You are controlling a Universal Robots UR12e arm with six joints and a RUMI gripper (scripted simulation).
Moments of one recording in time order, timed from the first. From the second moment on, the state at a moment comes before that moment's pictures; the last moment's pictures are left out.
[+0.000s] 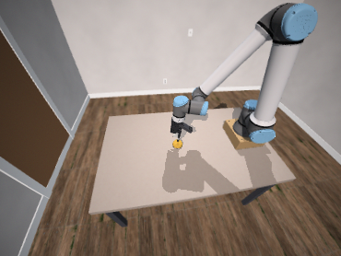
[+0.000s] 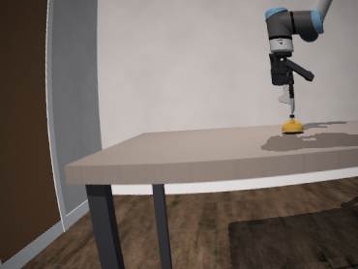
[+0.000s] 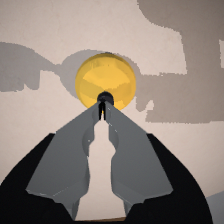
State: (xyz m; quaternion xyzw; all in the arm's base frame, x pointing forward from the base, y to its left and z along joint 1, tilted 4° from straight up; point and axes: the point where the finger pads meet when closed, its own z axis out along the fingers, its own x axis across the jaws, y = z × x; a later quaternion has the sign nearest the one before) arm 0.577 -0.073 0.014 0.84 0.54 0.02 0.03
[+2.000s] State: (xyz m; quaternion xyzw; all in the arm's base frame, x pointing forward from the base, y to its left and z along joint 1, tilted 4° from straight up) arm 0.578 -0.074 0.011 0.84 0.54 0.02 0.03
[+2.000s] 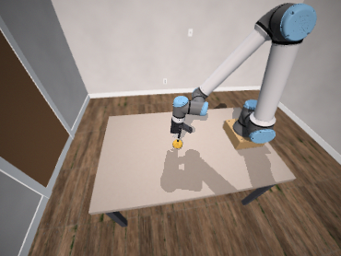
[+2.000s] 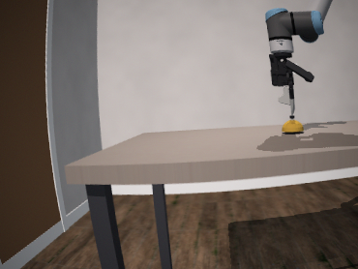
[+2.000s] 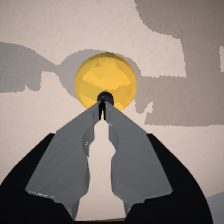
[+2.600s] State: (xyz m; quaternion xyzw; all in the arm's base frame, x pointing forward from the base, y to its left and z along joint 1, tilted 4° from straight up) arm 0.577 -0.073 0.012 0.84 0.54 0.02 0.03
